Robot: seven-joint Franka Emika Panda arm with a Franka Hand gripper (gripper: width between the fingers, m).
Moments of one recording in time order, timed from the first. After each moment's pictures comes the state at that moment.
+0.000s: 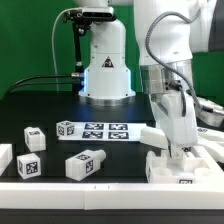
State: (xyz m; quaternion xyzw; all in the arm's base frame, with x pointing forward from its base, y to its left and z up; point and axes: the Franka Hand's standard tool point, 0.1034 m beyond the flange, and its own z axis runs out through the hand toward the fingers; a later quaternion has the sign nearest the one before) arm 0.526 0.096 0.026 -0.70 0.71 0.01 0.09
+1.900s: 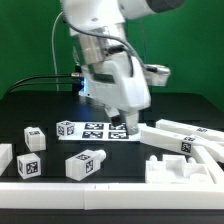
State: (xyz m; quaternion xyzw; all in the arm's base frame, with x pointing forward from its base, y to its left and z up) arm 0.529 0.006 0.078 -0.80 0.58 0.04 0.13
